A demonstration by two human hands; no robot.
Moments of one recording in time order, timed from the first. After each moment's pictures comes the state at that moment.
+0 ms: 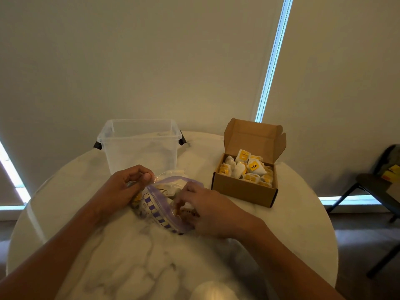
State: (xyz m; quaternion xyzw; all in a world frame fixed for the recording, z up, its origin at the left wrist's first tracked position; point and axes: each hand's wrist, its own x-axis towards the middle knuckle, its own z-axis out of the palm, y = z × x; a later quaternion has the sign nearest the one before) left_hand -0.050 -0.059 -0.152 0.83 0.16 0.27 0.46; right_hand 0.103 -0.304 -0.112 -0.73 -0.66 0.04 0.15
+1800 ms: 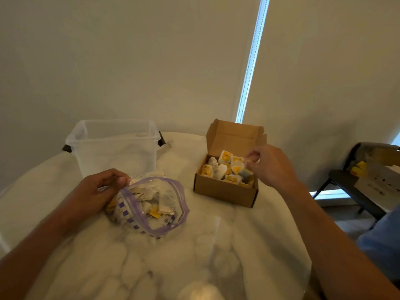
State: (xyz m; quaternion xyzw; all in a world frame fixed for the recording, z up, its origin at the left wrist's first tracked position) left_hand -0.049 -0.057 -0.153 0.83 0.16 0.29 0.45; right_hand 0.268 -0.382 -0.071 -0.92 -0.29 -0.14 0.25
